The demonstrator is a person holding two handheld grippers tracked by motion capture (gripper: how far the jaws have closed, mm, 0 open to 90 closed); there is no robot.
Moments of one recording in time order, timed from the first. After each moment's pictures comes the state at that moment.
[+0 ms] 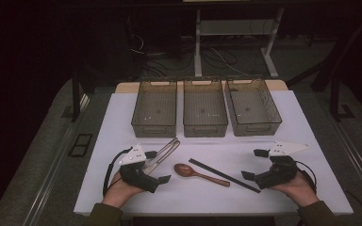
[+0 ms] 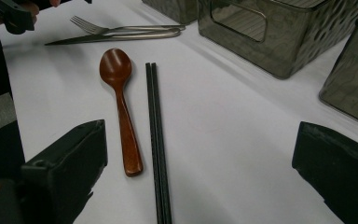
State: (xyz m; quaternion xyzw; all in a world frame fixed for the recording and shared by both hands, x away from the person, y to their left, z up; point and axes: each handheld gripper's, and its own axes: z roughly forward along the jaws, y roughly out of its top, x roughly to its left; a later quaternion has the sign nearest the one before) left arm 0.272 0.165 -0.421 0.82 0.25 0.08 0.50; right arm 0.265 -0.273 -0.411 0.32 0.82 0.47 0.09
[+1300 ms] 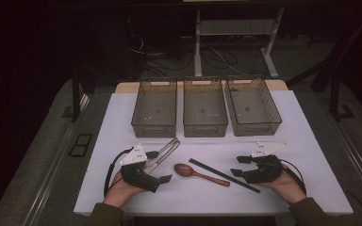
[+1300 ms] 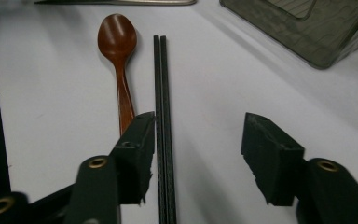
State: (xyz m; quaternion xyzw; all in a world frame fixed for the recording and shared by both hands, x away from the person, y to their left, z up) left arm 0.273 0.163 -0.422 0.82 0.25 0.08 0.51; right arm 0.277 -0.243 -0.424 0.29 0.86 0.42 0.07
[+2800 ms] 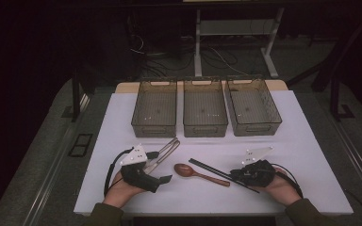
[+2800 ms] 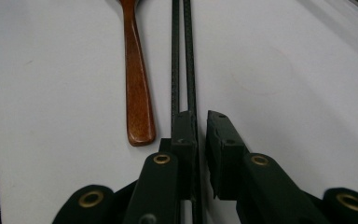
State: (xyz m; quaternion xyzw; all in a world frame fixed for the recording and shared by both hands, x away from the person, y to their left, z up) left arm 0.272 0.162 -0.423 0.82 0.25 0.08 0.51; right arm 0.276 -0.229 -0.446 0.26 0.90 0.35 0.05
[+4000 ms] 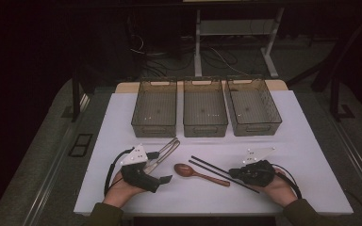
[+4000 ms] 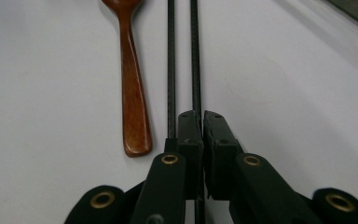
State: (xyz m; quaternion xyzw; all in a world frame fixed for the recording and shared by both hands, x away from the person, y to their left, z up) left arm 0.273 0.162 -0.424 0.82 0.24 0.07 0.51; right arm 0.276 -0.230 -0.446 0.27 0.88 0.38 0.05
